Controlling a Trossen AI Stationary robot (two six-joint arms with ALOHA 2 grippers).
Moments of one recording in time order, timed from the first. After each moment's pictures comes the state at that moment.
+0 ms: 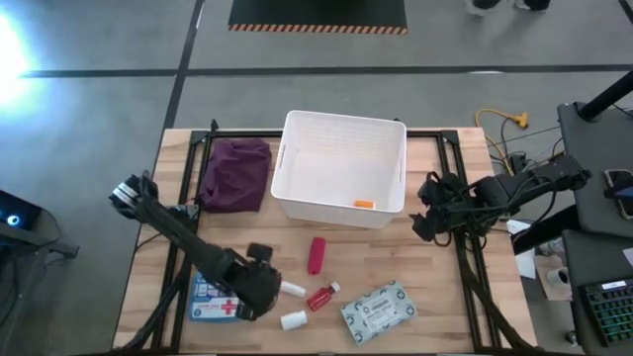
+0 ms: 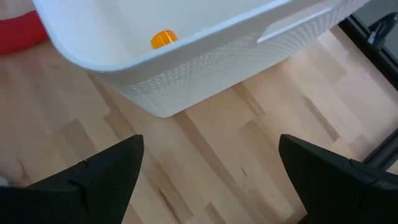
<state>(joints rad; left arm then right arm) -0.63 1.59 1.28 -0.92 -0.18 -0.45 0.36 0.98 0.99 -1.27 0.50 0.90</state>
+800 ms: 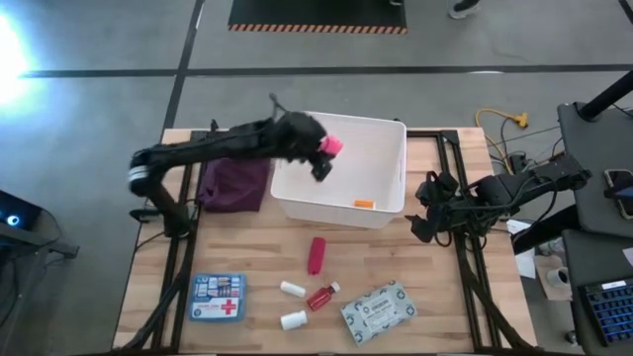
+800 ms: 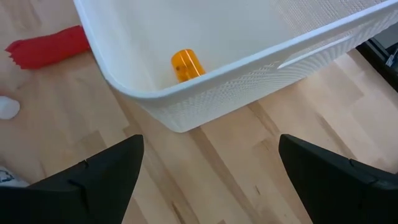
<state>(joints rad) 0.26 1.63 1.62 -0.57 -0.09 -0.25 0.36 0.97 0.99 -1.18 0.50 0.84</state>
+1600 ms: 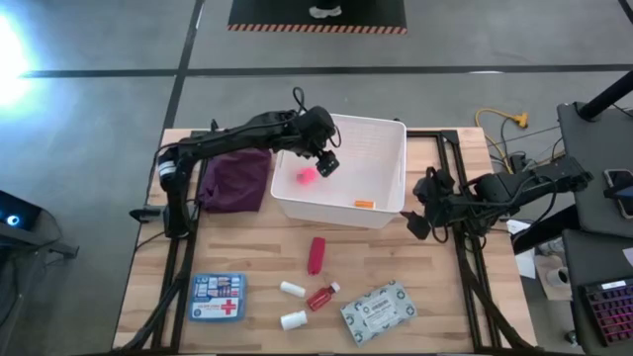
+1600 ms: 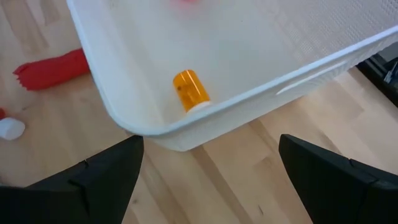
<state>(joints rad) 0.30 1.85 1.92 -0.95 -0.16 -0.24 0.31 0.97 0.99 -1.11 0.52 0.78</state>
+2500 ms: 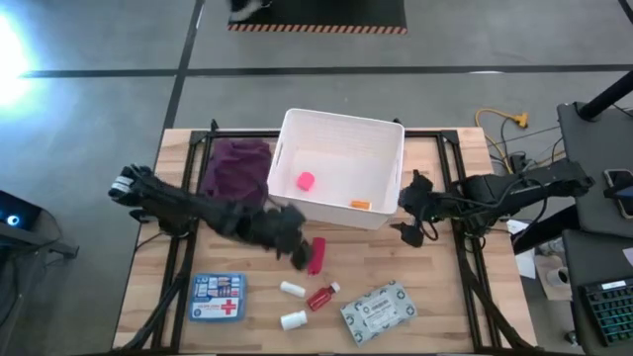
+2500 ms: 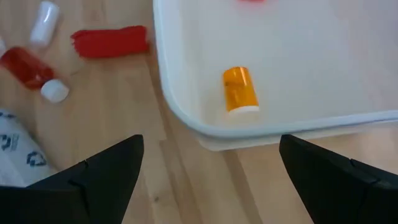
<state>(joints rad) -0.33 1.53 1.42 -0.74 -0.29 -1.01 0.22 1.01 0.91 -0.86 0.28 0.46</state>
